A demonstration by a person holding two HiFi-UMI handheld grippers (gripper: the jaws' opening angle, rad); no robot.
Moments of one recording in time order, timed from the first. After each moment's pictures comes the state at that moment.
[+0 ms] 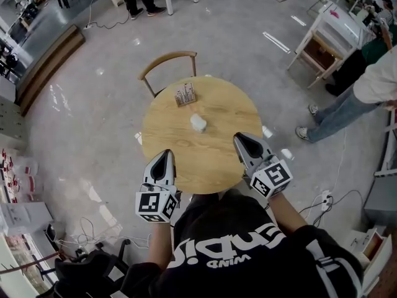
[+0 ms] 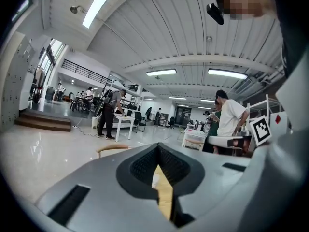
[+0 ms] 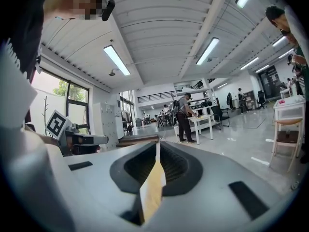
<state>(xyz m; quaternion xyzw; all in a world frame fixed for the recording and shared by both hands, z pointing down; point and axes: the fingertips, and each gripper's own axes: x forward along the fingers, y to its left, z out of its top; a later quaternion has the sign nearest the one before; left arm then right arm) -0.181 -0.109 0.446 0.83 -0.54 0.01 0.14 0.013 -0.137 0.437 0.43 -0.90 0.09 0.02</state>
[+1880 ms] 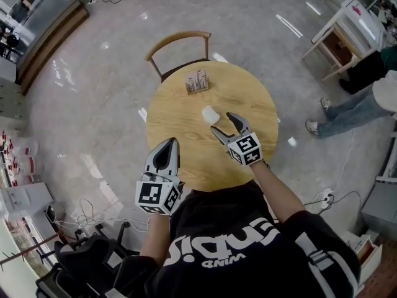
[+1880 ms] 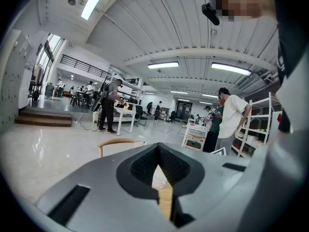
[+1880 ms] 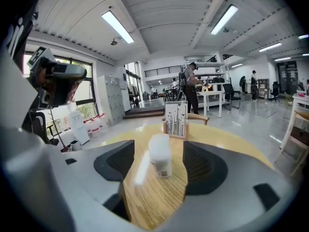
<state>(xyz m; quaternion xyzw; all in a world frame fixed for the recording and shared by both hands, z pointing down) -0.194 -0.161 0.479 0.83 -0.54 0.04 0.16 -0.061 -0.239 0.639 0.37 -0.90 0.14 0.18</state>
